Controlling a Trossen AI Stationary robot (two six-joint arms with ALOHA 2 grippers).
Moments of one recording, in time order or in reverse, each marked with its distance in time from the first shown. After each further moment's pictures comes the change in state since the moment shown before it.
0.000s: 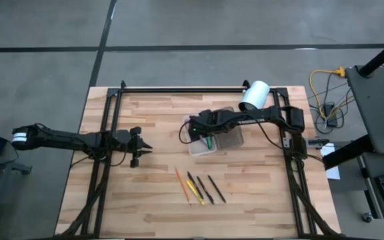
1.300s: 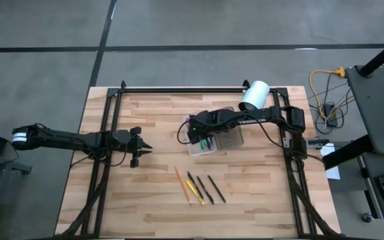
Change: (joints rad) left arm 0.000 0.000 0.000 0.000 0.000 0.000; right arm 0.010 -0.008 0.021 0.002 -0.069 -0.105
